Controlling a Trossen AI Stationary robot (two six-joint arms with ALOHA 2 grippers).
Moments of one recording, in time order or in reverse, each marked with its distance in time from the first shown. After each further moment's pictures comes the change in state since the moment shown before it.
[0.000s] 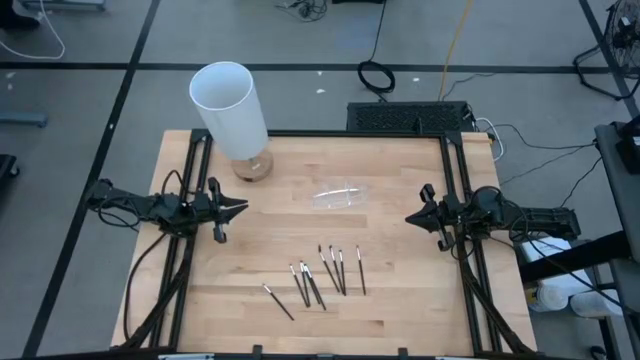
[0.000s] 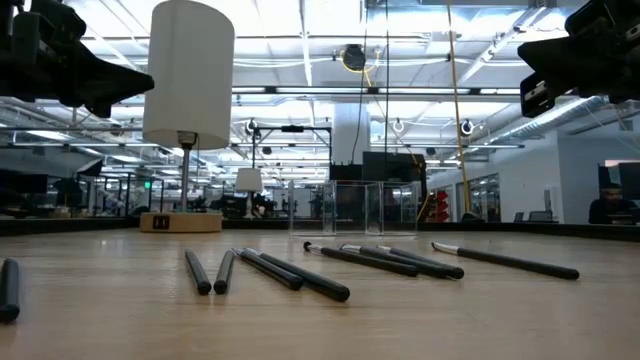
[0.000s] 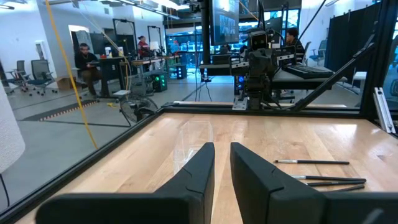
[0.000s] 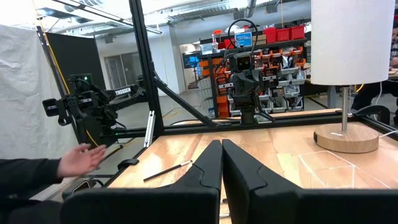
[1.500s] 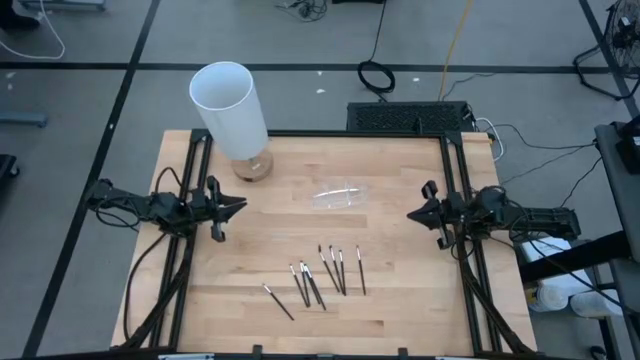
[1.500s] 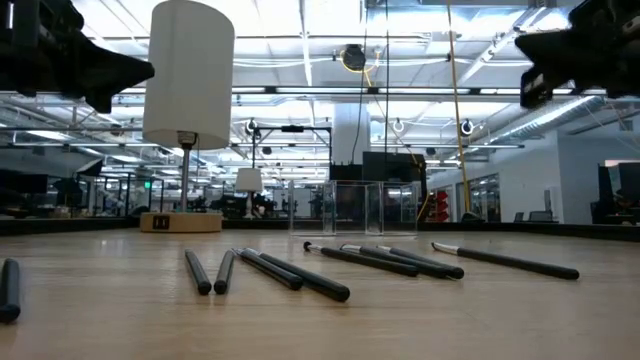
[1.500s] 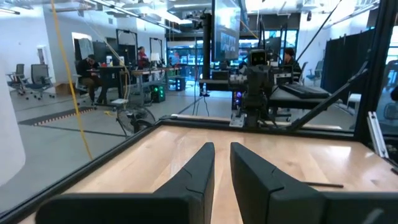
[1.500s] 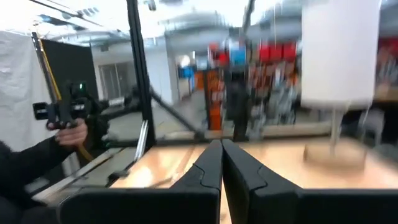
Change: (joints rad) left arm -0.001 0.000 0.000 0.076 0.001 -0.018; right arm 0.000 0.003 0.000 0.116 0.036 -0.069
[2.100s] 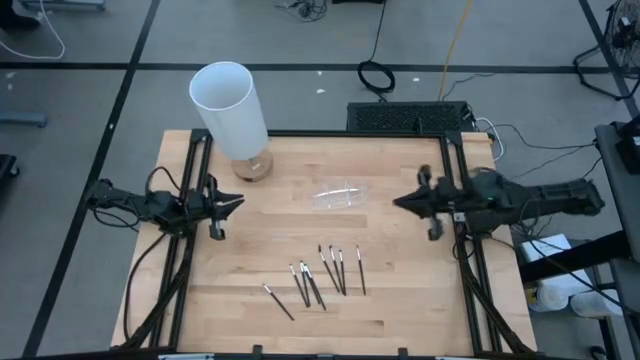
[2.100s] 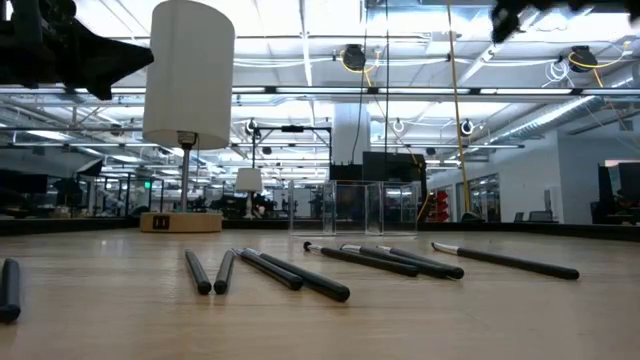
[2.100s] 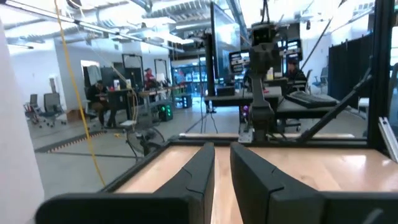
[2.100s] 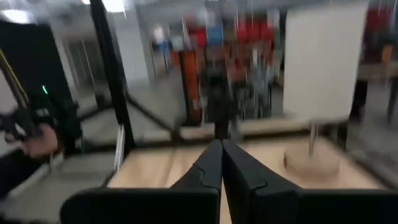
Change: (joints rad) left arm 0.001 0.000 0.000 0.104 -0.005 0.133; right arm 0.139 0.634 0.579 -0.224 0.229 0.034
